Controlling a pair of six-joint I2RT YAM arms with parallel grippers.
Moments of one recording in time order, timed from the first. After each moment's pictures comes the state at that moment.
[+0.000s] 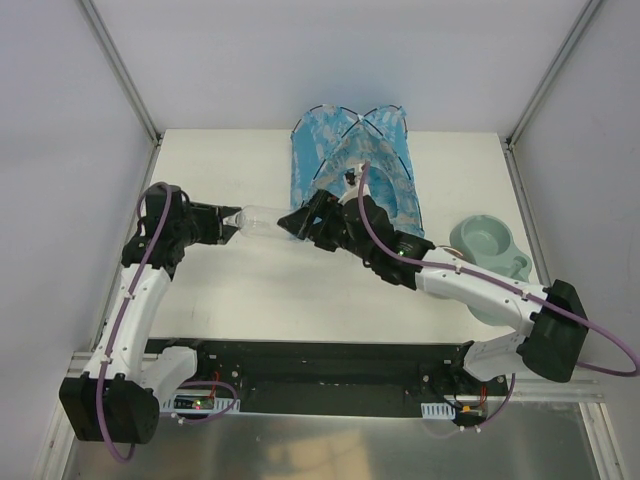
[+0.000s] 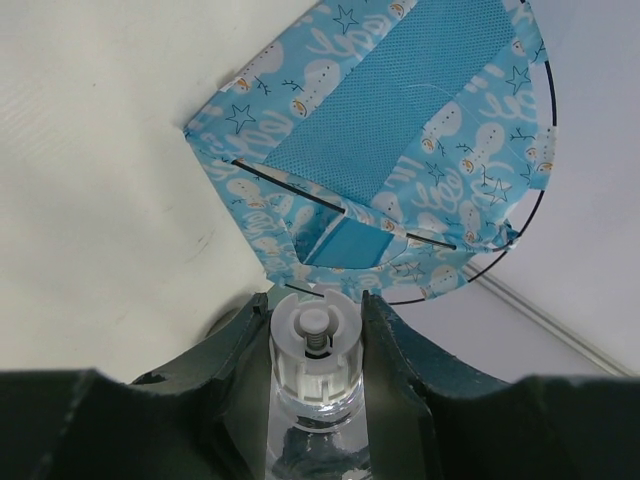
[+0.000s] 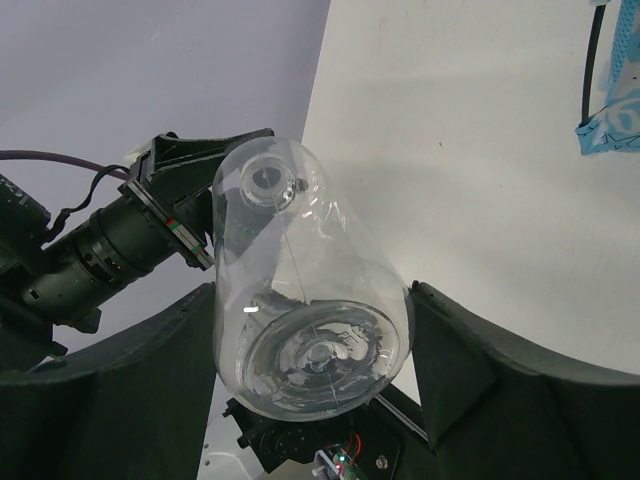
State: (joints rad) left arm -0.03 0.97 0.89 -0.60 0.31 -1.59; right arm 0.99 1.39 1.11 -0.02 0.14 1.06
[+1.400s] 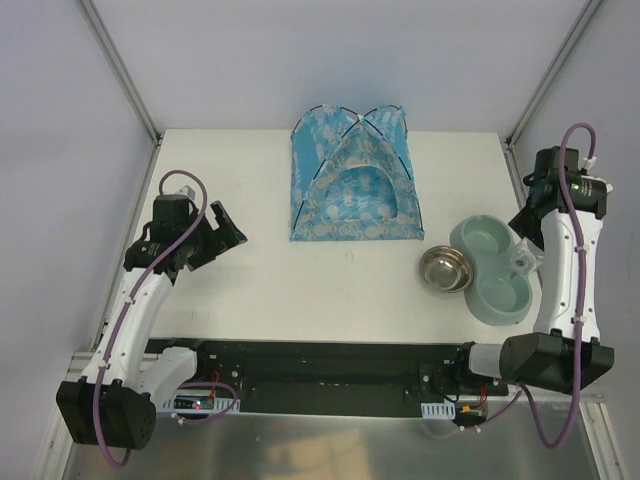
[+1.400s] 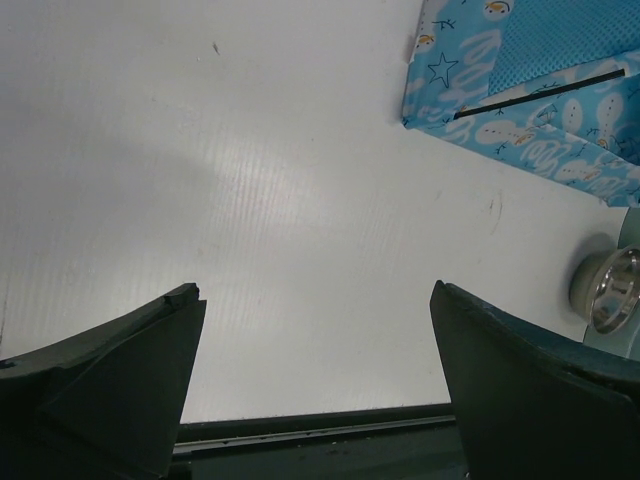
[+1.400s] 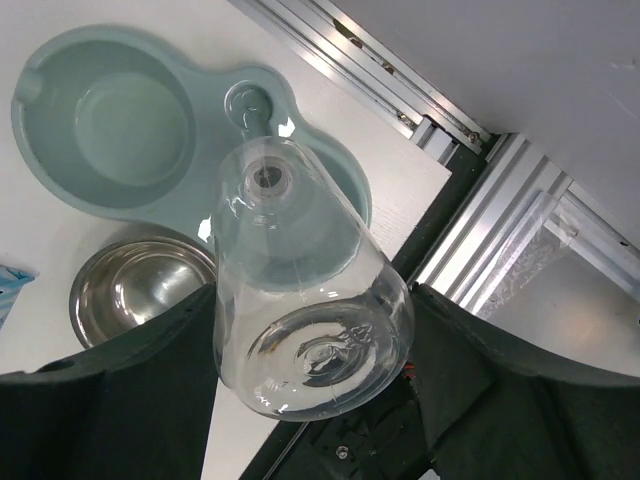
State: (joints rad) left arm -0.07 0.93 0.87 -0.74 0.19 -0.62; right arm -0.16 1.29 1.55 -1.43 0.56 0.61
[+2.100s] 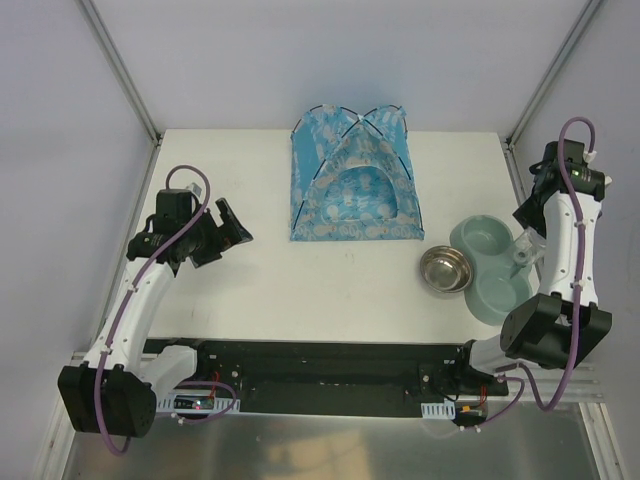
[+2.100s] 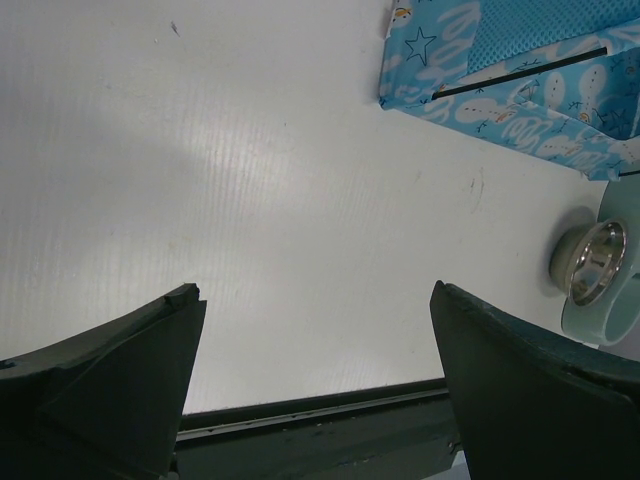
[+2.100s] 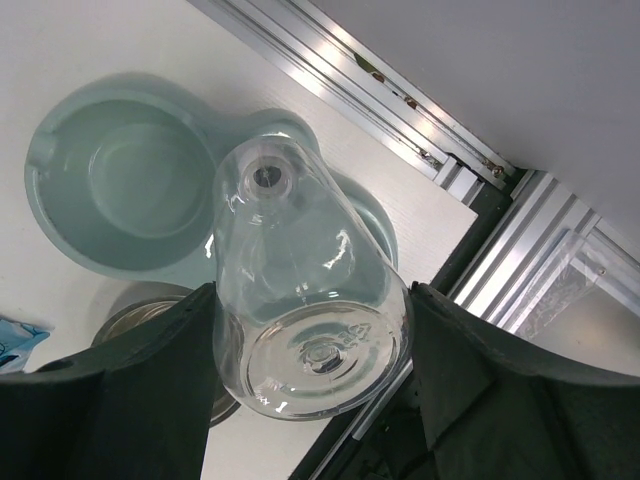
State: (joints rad) left arm -0.07 1.01 0.90 -0.74 0.28 -0.62; right arm -0.28 1.43 1.54 -1.26 0.50 0.52
